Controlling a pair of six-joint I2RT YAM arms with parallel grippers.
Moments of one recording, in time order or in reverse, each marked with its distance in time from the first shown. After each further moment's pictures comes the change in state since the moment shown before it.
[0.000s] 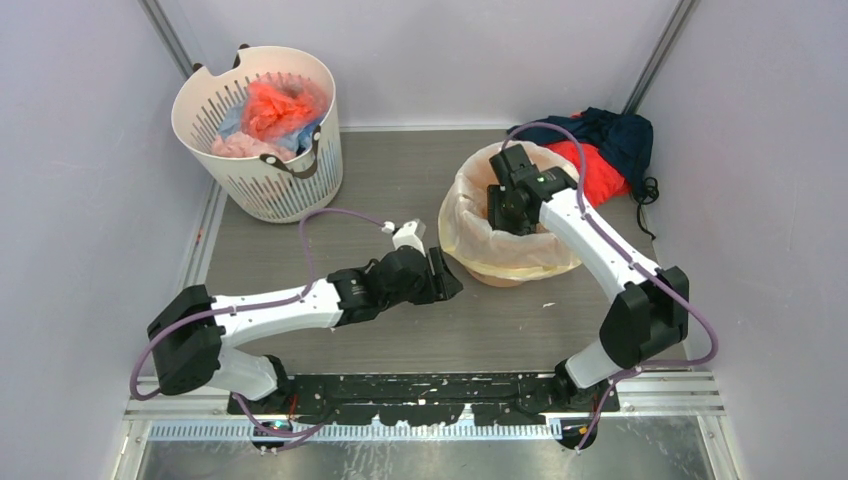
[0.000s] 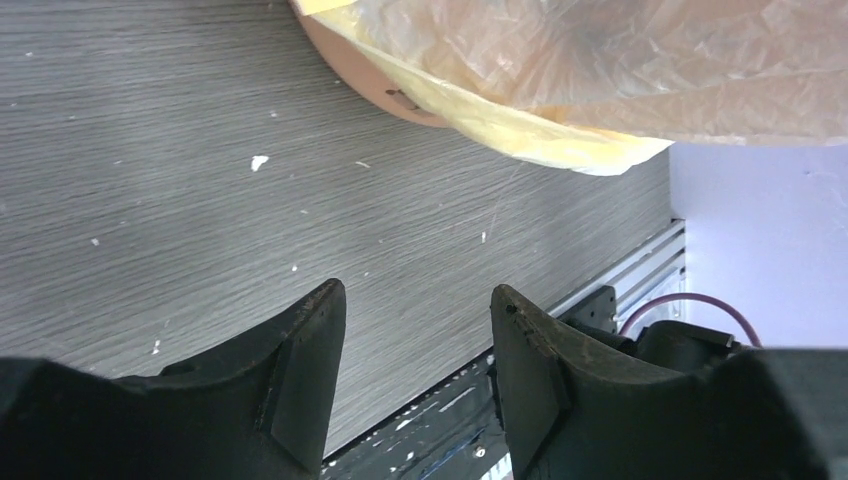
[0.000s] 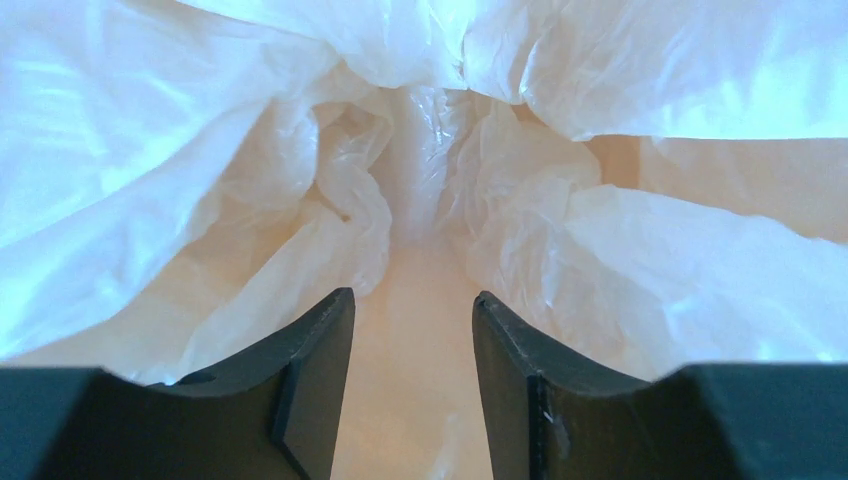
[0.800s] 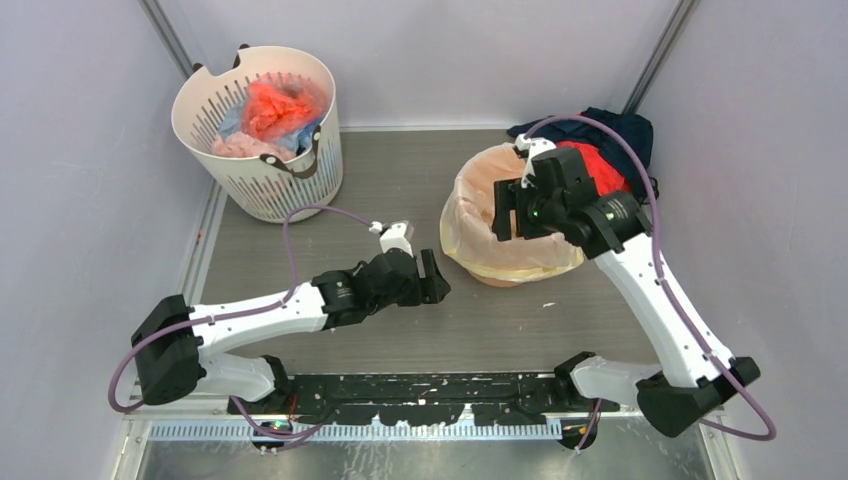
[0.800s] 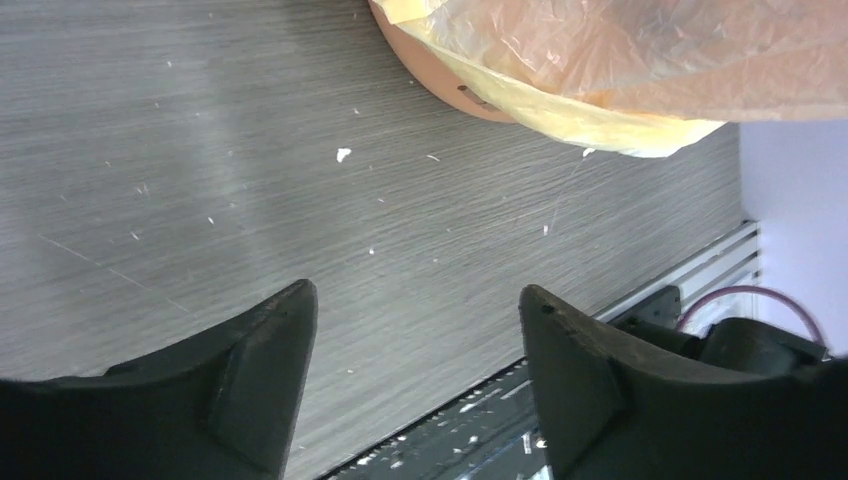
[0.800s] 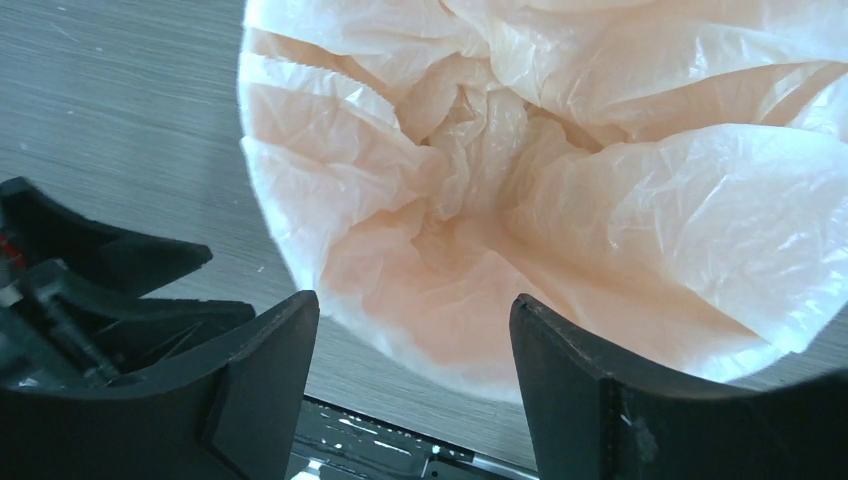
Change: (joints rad) left arm 0.002 -0.100 -0.031 -0.131 -0.072 0.068; right arm 0.055 -0.325 0.116 -0.110 -0.108 -0.149
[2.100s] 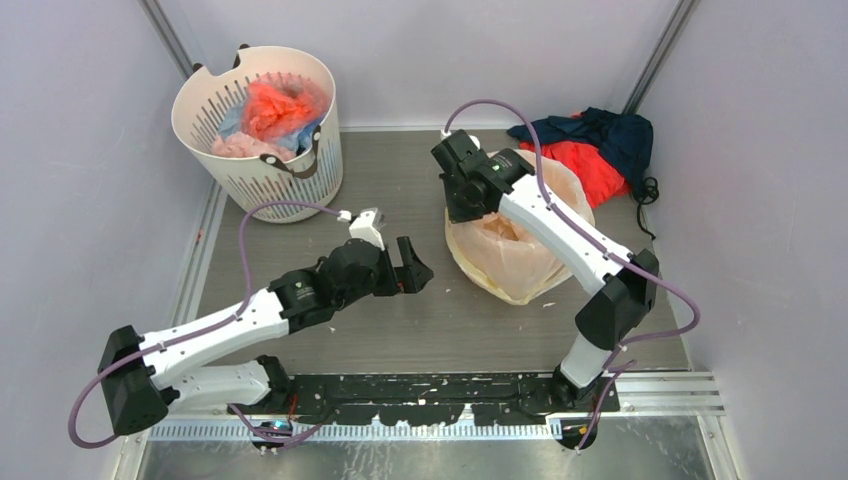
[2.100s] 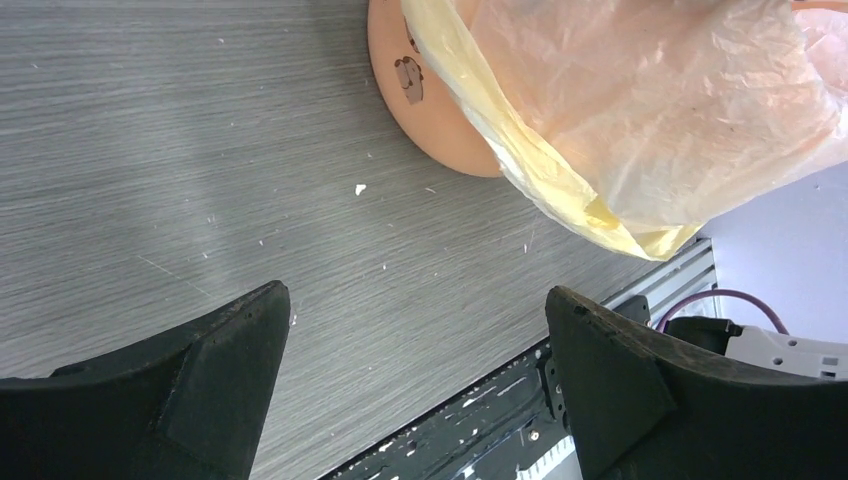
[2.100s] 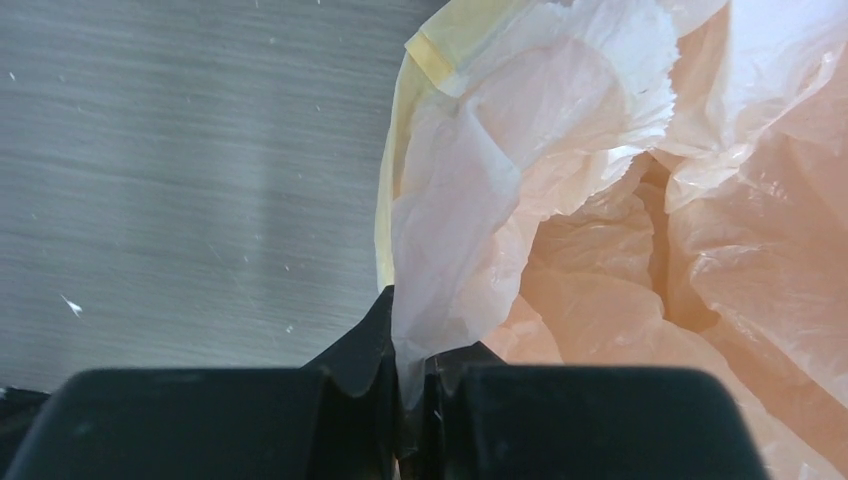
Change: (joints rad) left arm 0.092 -0.217 -0.033 -0.070 0.037 0.094; right arm 0.204 0.463 0.255 -0.028 0.182 0.186
